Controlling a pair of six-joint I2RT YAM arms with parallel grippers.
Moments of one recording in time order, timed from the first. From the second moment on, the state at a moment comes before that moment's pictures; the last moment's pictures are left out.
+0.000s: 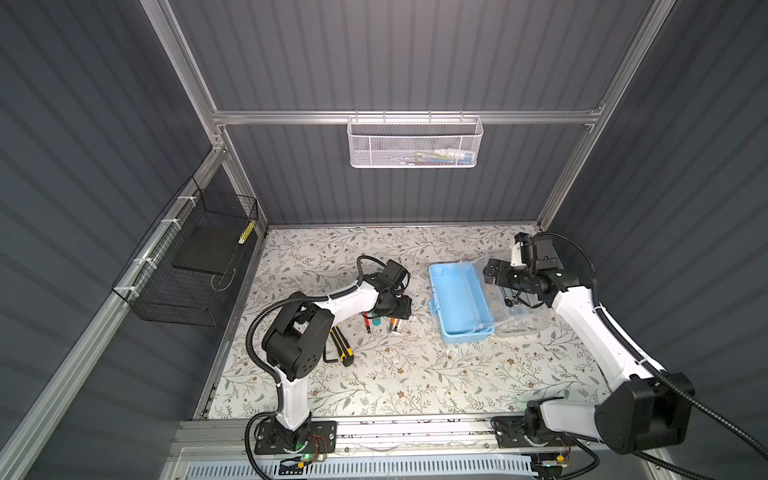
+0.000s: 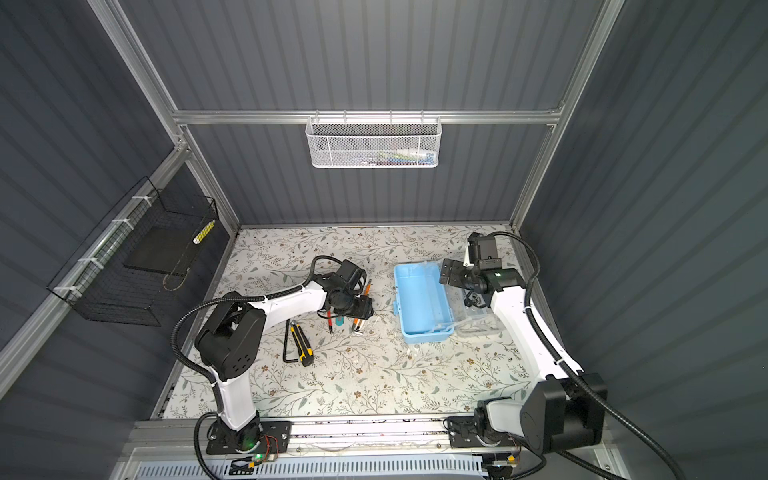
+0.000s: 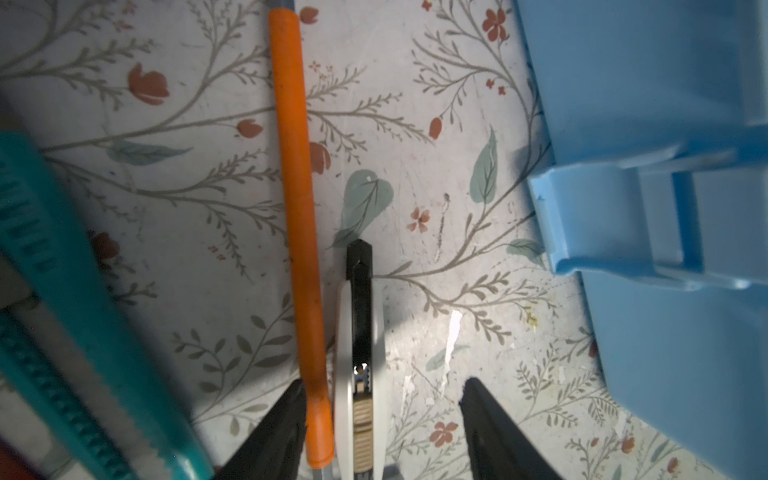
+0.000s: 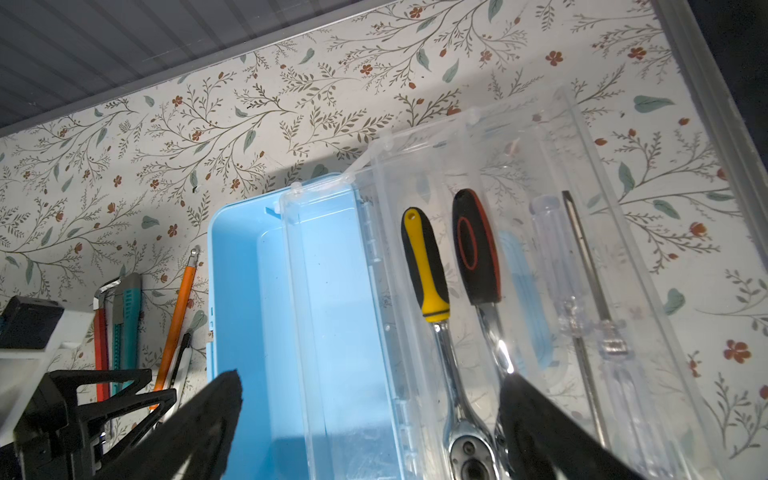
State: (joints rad) left arm -0.68 1.90 1.28 -0.52 0.15 -0.38; right arm 0.14 1.30 1.13 -0.66 -0.02 0.31
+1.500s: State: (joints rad) left arm -0.76 1.98 1.33 -0.57 -0.01 -0.34; right arm 0.14 1.27 1.12 -0.68 0.02 0.31
